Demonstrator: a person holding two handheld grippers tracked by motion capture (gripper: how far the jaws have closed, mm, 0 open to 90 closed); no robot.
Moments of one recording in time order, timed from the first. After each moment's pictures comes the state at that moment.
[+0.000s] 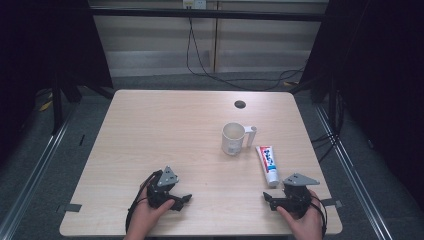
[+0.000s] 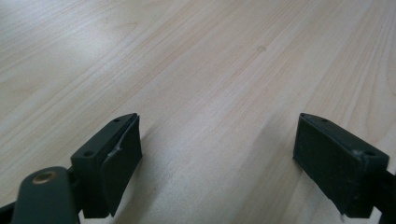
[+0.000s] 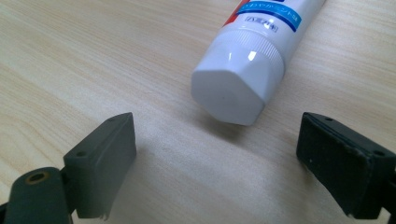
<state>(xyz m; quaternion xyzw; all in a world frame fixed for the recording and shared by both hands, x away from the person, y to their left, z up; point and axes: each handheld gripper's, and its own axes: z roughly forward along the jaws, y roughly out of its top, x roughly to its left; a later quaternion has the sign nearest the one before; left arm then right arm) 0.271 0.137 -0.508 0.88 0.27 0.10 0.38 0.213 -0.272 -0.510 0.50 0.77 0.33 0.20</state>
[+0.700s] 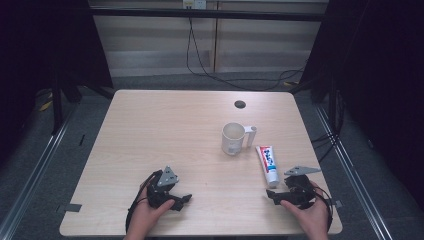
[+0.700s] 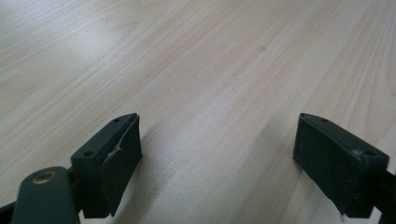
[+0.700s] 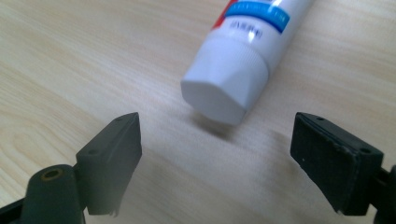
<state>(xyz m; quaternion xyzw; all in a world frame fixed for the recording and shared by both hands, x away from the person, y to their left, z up) 0.271 0.137 -0.508 0.88 0.27 0.10 0.38 0.227 -0.278 -0.487 0.52 0.79 0.29 0.14</state>
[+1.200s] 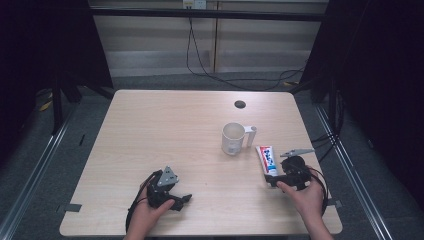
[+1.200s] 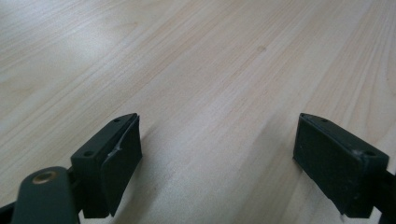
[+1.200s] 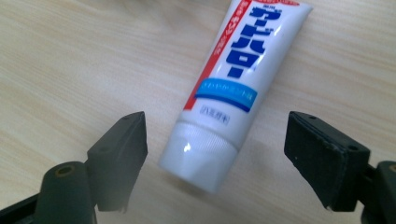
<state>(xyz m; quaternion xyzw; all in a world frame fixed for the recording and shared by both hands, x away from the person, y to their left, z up) 0.272 0.137 -0.508 0.88 0.27 0.10 0.38 0.269 -0.271 -0.464 0.55 0.78 0.27 0.14</state>
